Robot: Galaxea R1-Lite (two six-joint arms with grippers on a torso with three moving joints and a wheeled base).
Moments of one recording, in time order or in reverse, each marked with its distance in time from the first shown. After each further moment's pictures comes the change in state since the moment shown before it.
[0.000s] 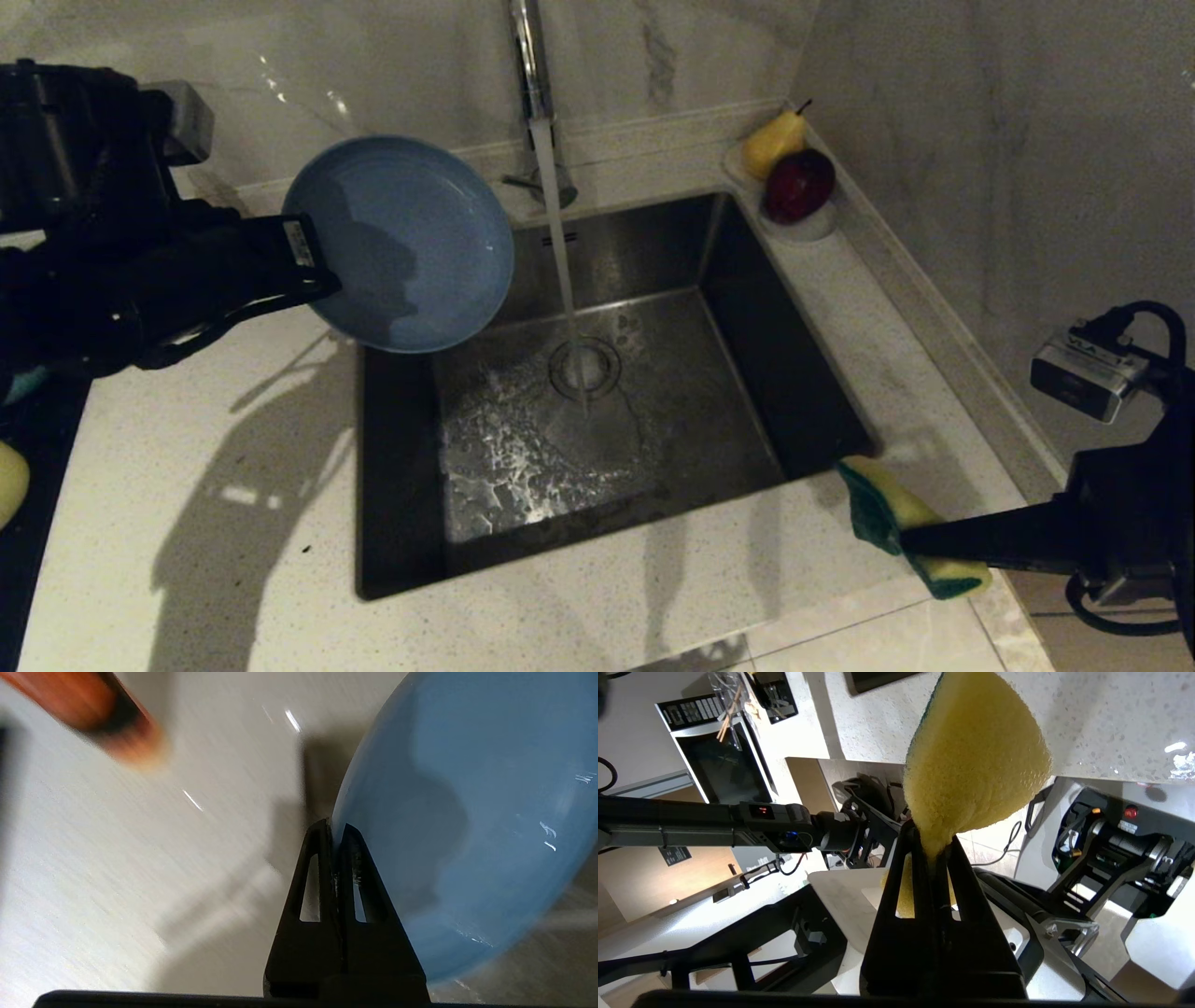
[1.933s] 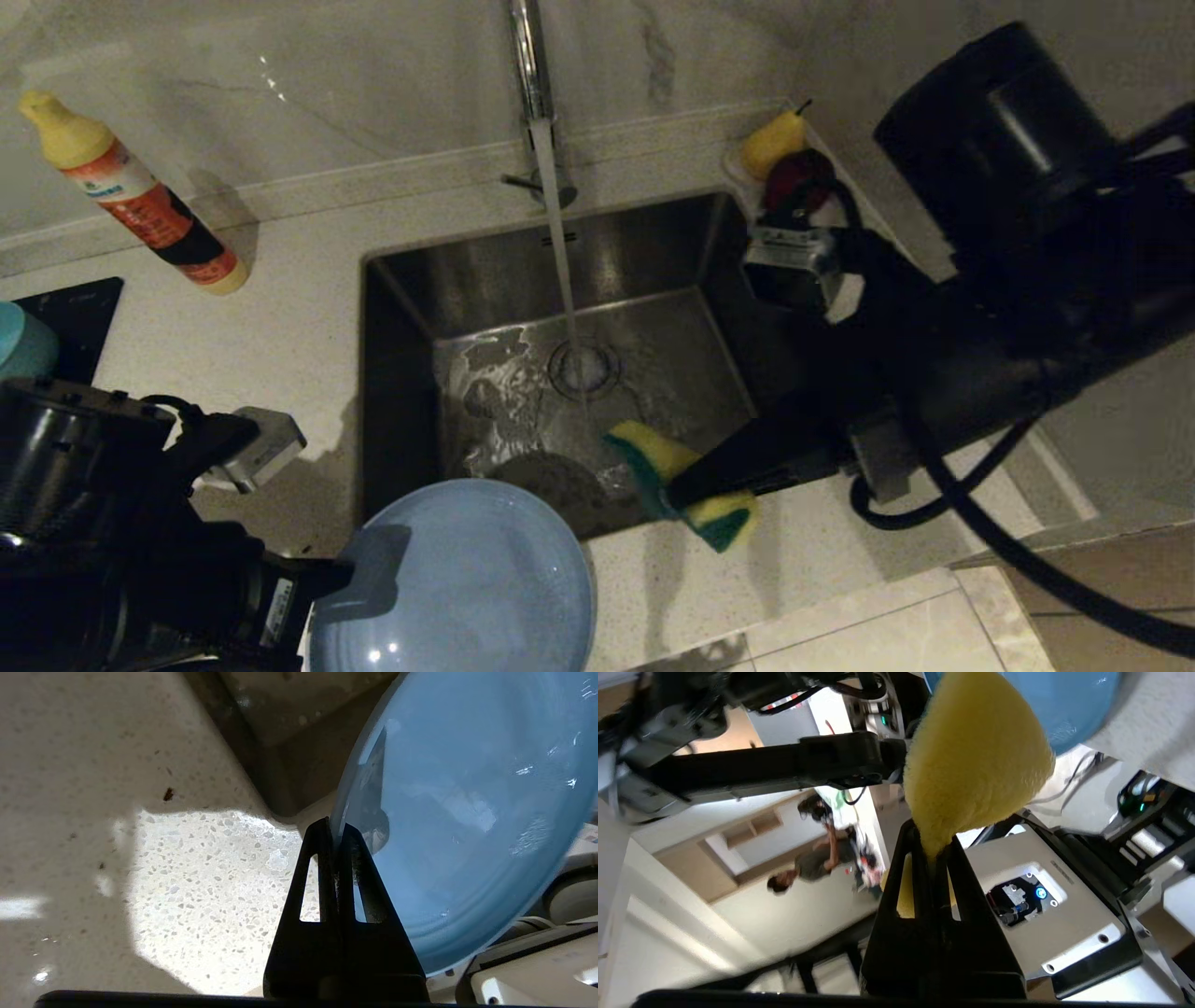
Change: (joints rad) left arm -0.139 -0.264 0.471 0.418 -0.430 0.046; right arm 0.398 0.465 -0.812 0.480 0.004 0.058
